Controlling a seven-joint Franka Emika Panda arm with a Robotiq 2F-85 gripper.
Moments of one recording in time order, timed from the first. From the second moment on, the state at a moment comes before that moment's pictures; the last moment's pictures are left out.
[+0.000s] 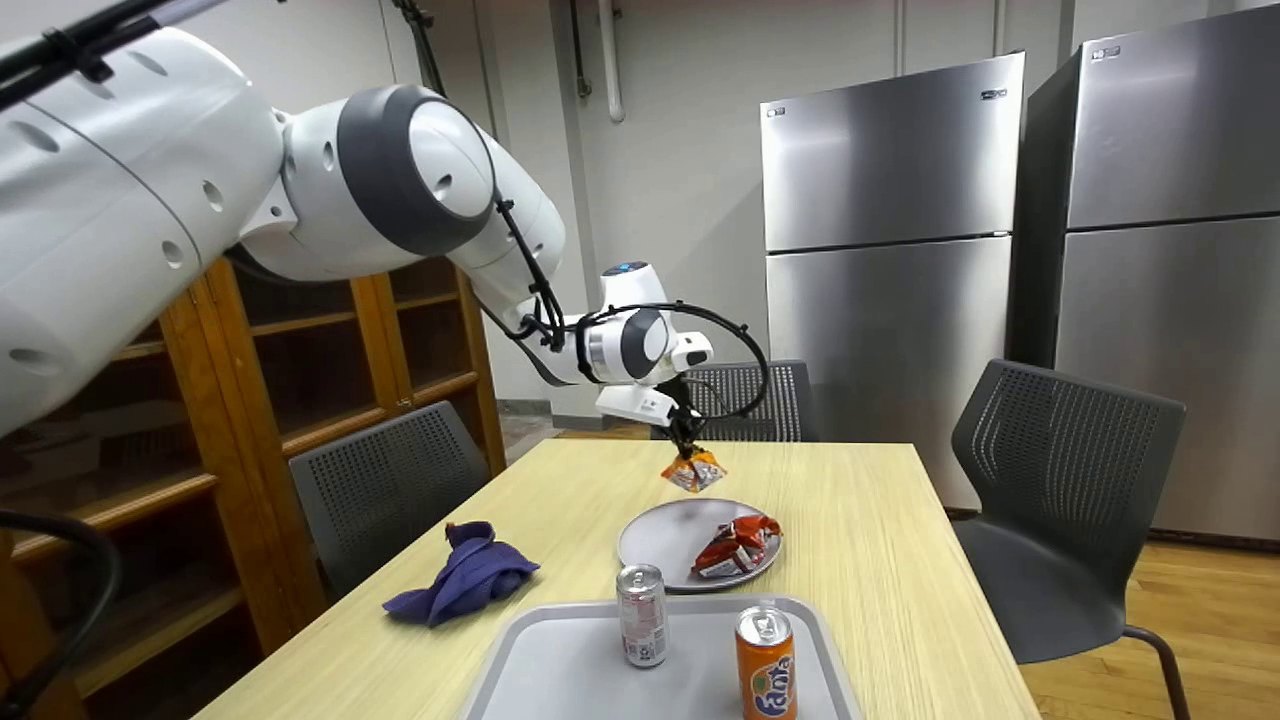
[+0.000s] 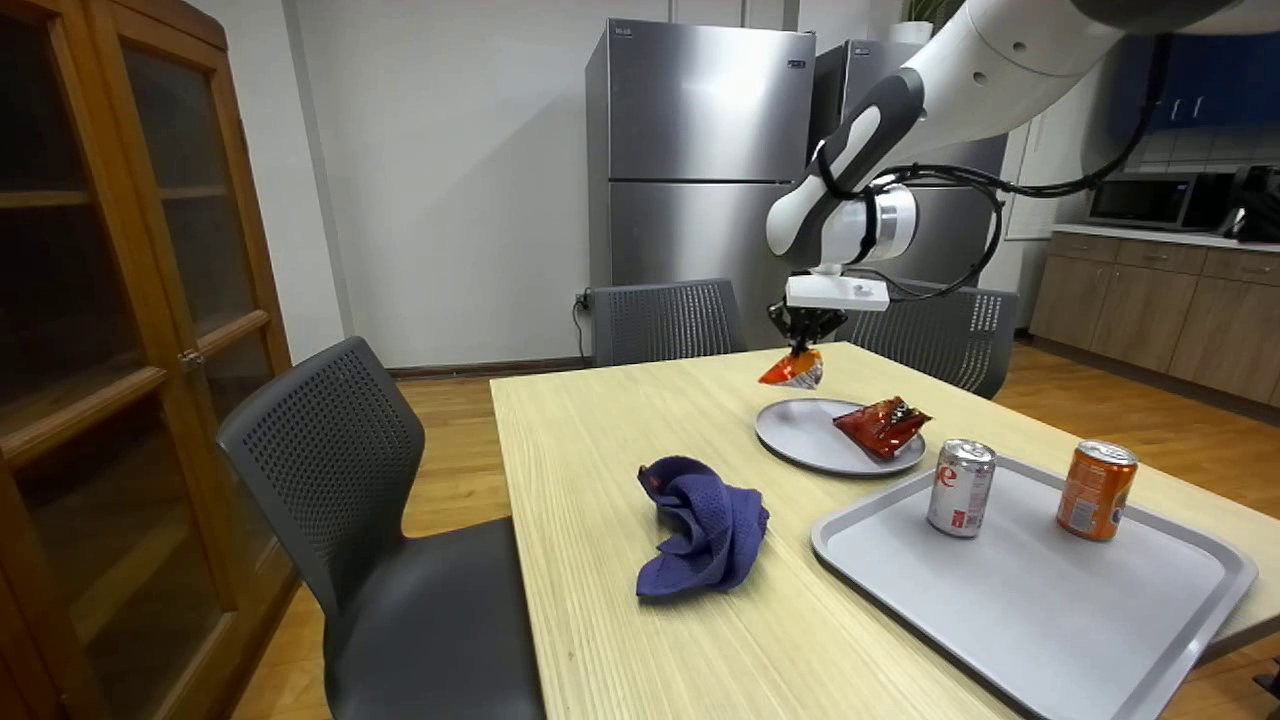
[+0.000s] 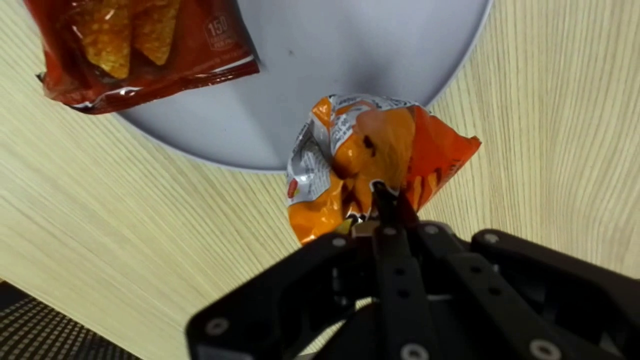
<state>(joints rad) -0.04 0.93 -0.12 -1.34 0.02 2.63 0.19</state>
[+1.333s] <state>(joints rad) 0.04 0.61 -0.07 -1.86 0.02 2.75 0.13</state>
